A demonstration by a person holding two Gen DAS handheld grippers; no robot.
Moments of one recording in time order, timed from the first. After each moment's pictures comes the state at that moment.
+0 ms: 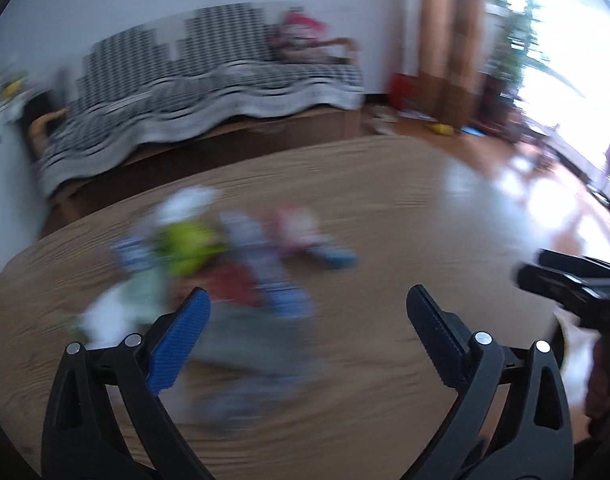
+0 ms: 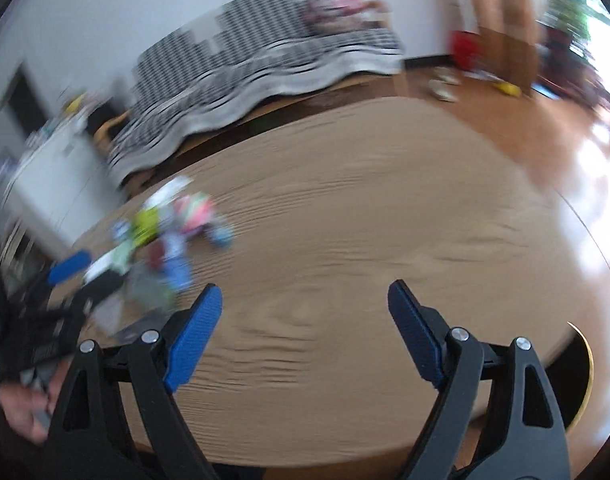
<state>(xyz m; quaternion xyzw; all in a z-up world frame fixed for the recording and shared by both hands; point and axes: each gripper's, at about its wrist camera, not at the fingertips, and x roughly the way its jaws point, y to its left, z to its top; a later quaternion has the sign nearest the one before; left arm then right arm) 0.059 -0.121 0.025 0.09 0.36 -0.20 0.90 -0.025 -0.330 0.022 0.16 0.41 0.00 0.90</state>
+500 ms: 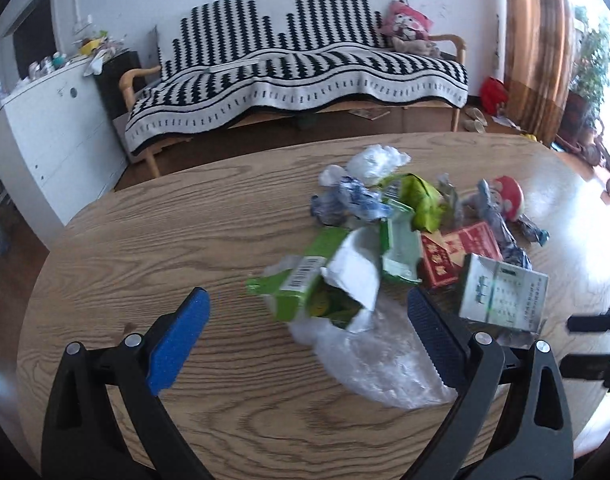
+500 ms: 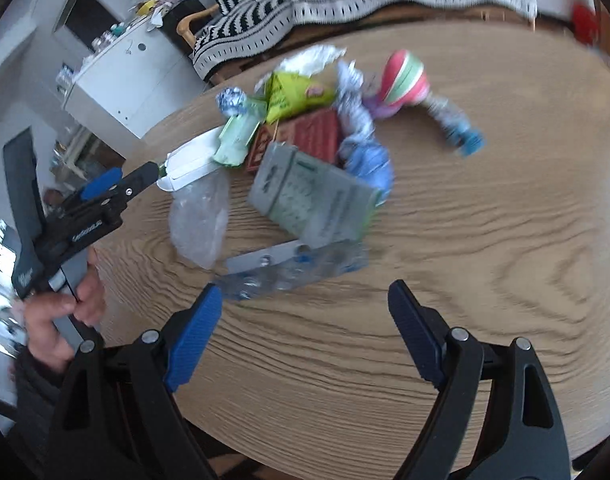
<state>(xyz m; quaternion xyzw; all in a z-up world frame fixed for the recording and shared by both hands) 0.116 0.044 -0.003 0.08 0.38 -0.08 0.92 0.037 -0.190 -0.045 0.18 0.53 0.16 0.81</state>
